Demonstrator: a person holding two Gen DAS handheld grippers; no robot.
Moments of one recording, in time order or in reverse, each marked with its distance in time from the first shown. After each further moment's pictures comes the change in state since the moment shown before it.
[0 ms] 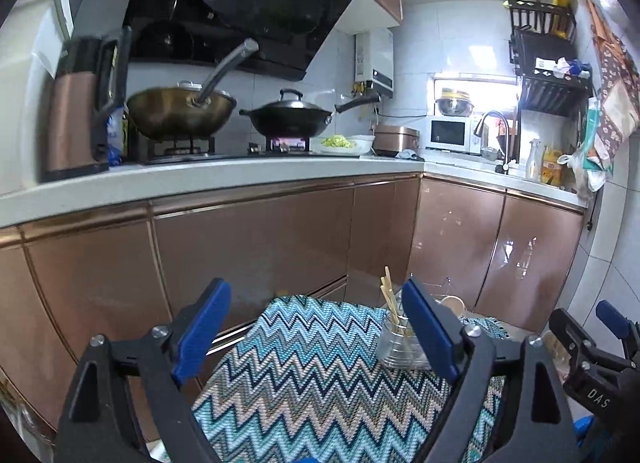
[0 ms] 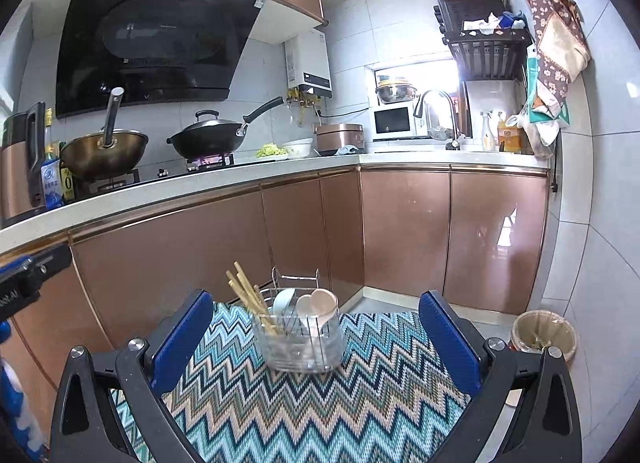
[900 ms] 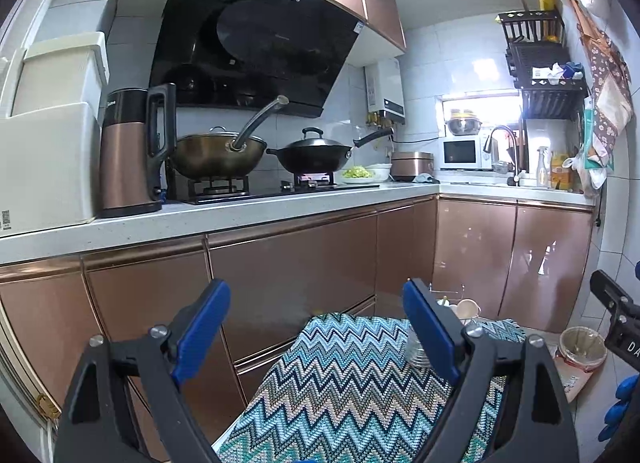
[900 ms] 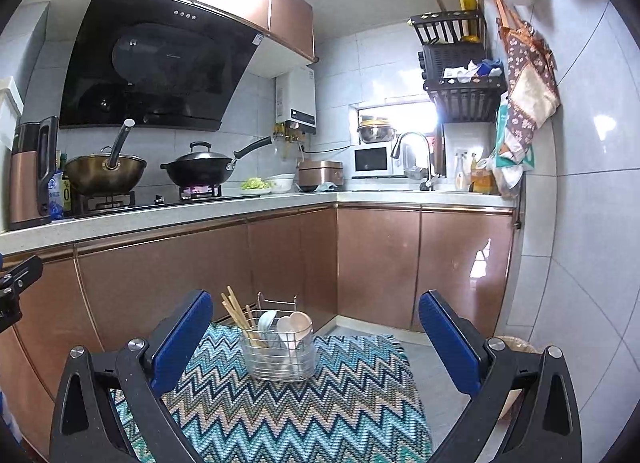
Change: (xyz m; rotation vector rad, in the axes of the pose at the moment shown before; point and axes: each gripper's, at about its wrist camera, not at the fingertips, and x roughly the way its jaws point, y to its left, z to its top) left arm -0.074 0.017 0.004 0.055 -0.108 0.092; right arm -0.082 0.012 0.011 -0.045 -0.122 -0.100
